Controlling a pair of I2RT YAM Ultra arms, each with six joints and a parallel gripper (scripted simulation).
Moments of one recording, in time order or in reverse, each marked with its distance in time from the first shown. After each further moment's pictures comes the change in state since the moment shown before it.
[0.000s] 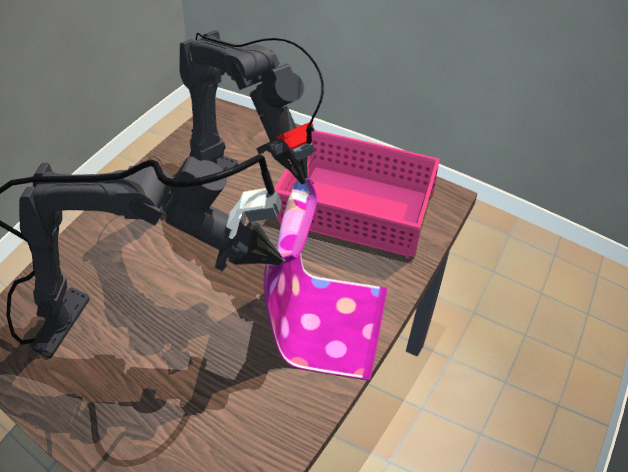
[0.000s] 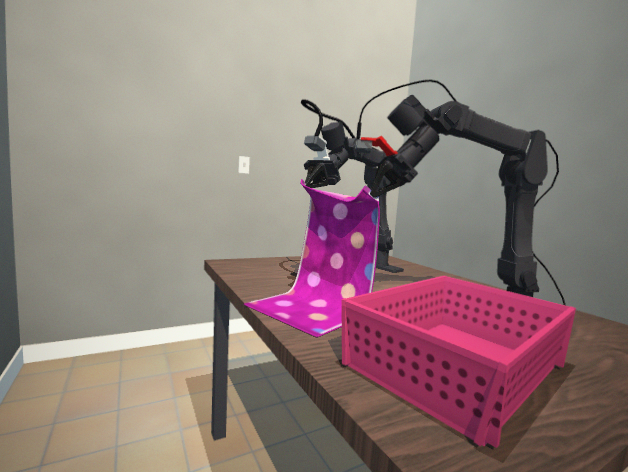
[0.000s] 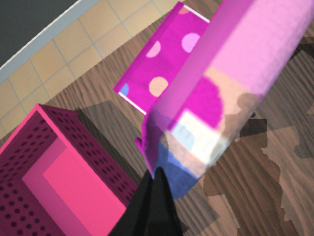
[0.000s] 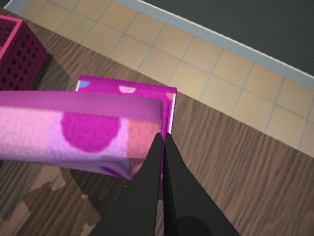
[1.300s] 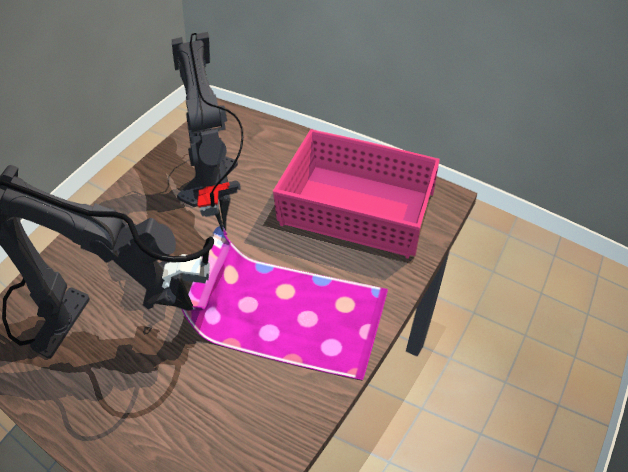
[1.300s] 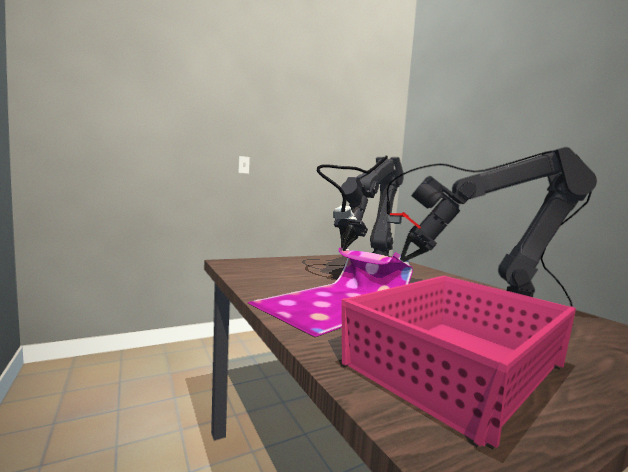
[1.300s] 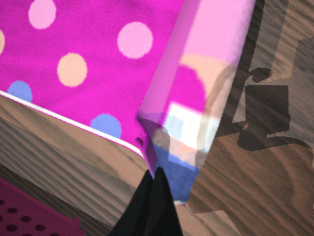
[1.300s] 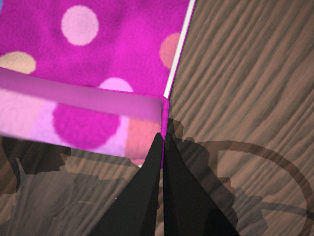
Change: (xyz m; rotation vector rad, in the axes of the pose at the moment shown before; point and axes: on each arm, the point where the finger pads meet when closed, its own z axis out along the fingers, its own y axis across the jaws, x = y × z) left arm 0.221 -0.113 0.043 0.230 0.089 0.295; right arm 0.266 0.020 -0.058 -0.047 0.439 -0.029
